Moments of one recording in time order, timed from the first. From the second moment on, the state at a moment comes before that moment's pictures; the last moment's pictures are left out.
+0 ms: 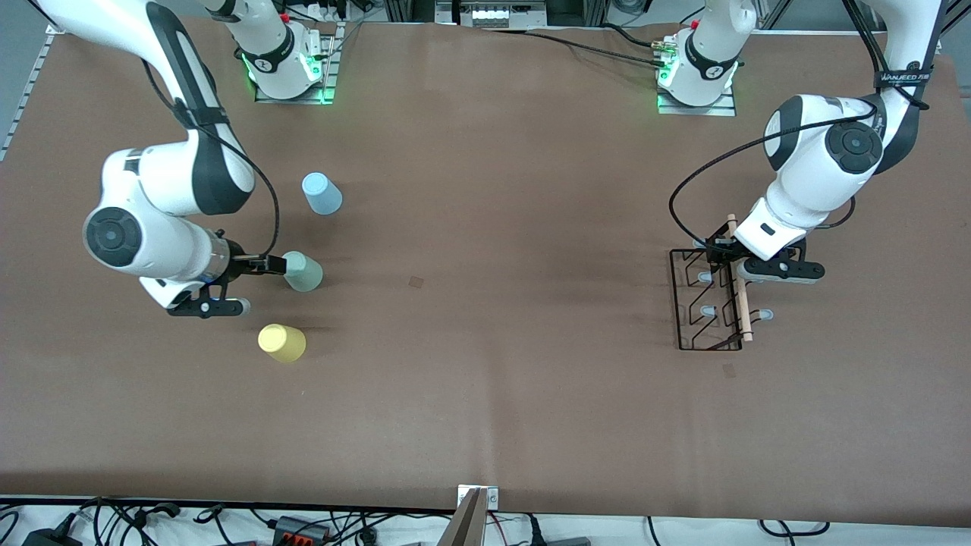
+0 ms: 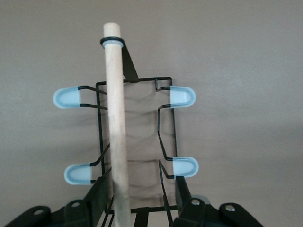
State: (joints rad) left arm 0.03 0.10 -0.12 -2.23 0.02 2.45 -0.06; right arm 0.14 0.38 0.01 -1.84 0.03 2.01 0.17
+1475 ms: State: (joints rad) left arm -0.19 0.32 -0.35 -1.70 0.02 2.23 -0.27; right arm 0.16 0.51 0.00 -1.88 0.13 2.08 0.22
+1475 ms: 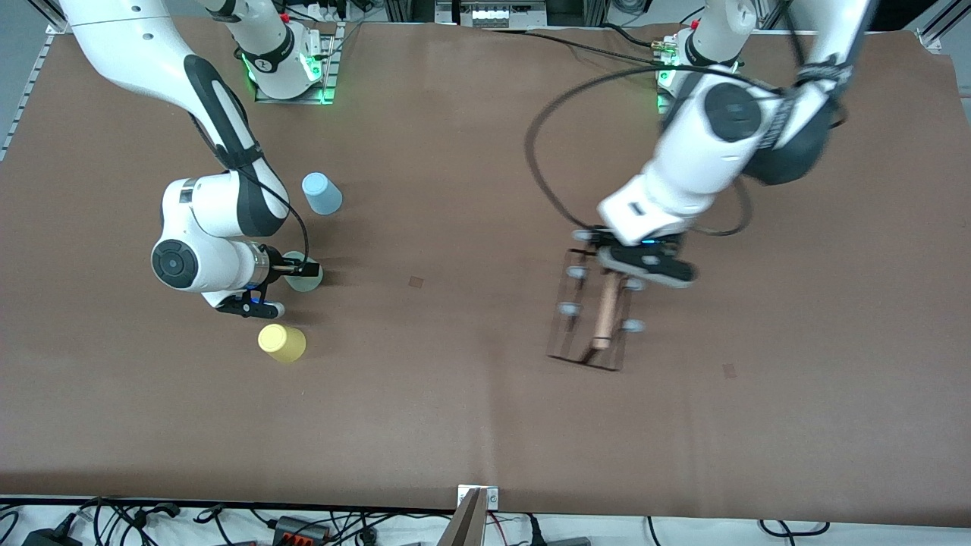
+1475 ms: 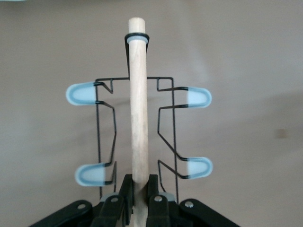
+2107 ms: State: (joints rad) left arm -0.48 0.61 -0.35 -1.41 0.03 2.22 -0.70; right arm 0.15 0.50 -0.01 -1.67 0.13 1.83 0.22
